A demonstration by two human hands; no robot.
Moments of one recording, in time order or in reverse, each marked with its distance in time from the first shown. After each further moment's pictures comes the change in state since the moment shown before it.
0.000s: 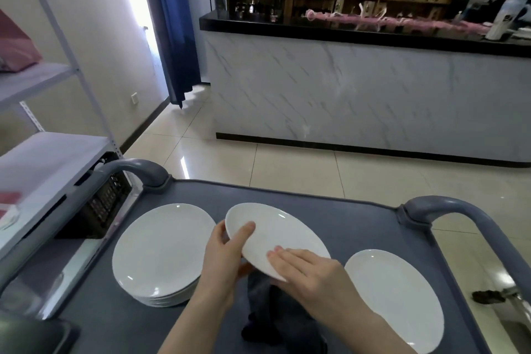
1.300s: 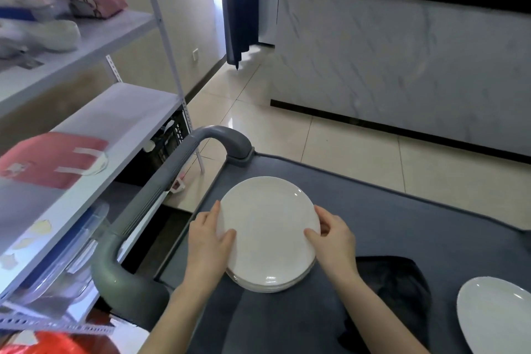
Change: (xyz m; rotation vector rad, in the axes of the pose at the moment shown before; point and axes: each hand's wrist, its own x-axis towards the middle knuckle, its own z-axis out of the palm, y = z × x) left_hand 0.069 0.025 -0.218 0.938 0.362 0.278; right_hand 0.123 -0.074 0.153 0.744 -0.187 1.172
